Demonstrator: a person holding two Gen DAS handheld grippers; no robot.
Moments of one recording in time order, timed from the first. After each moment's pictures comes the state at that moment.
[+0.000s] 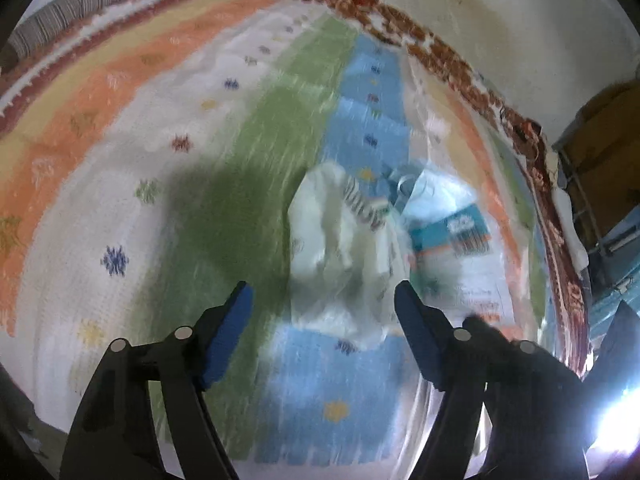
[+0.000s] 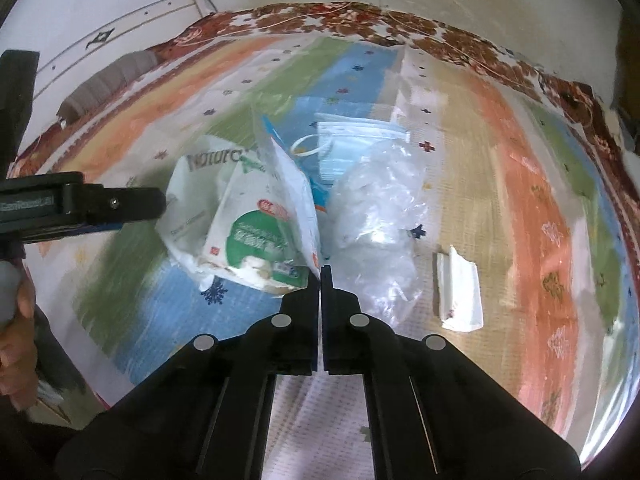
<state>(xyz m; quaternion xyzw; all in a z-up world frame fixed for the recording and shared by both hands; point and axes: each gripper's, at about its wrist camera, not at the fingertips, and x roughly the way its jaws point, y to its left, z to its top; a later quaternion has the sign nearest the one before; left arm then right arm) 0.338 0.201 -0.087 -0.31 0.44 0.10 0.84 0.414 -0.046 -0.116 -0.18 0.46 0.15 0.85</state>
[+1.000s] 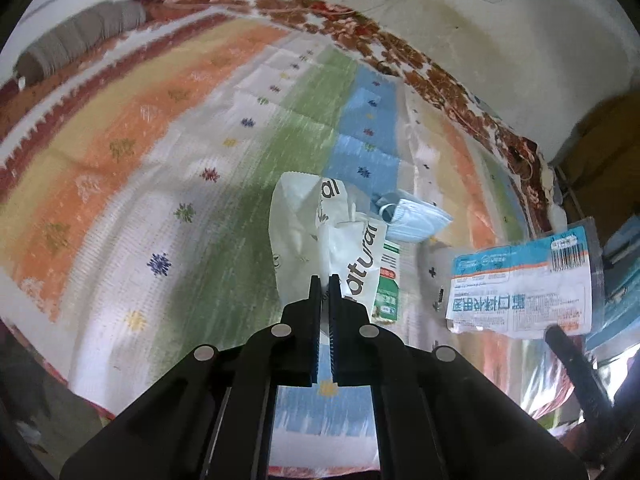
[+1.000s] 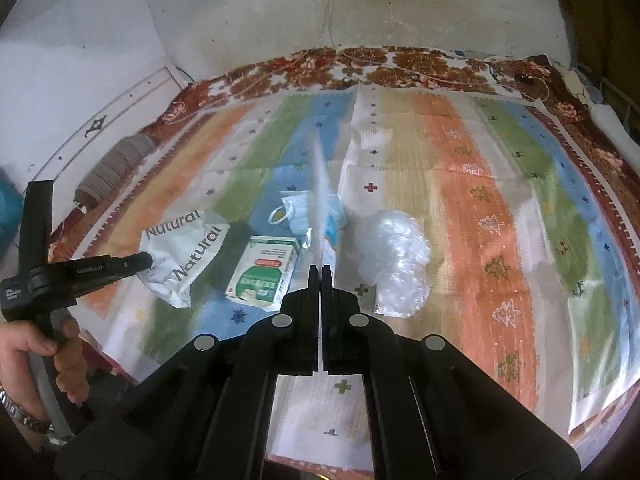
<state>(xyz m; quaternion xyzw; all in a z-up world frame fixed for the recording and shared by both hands) 0.304 0.197 -0.032 -0.29 0.42 0.13 0.85 0.373 -0.103 -0.005 -0.08 0.42 0.14 0.89</state>
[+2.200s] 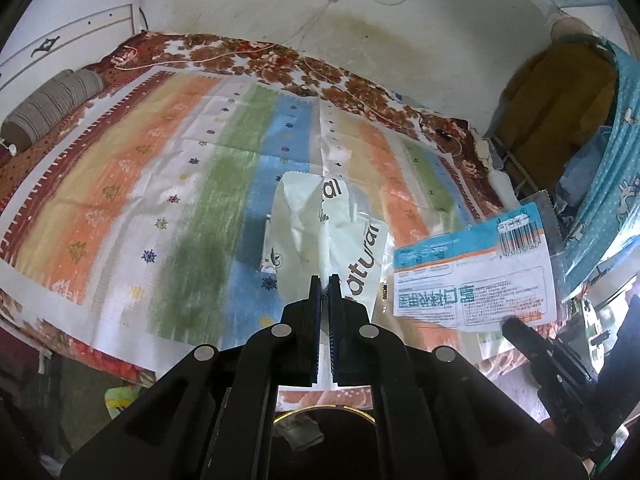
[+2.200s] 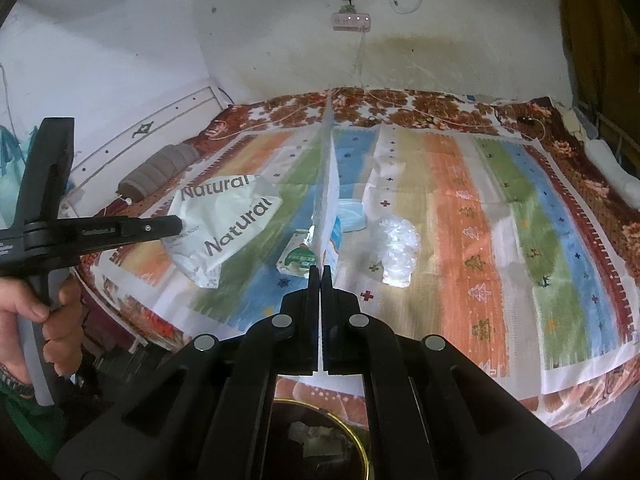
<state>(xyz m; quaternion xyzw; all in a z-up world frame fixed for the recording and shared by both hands) 0.221 0.110 0.060 -0.23 0.38 0.05 0.89 0.242 -0.125 0.061 -0.09 0.36 0.19 0.91</state>
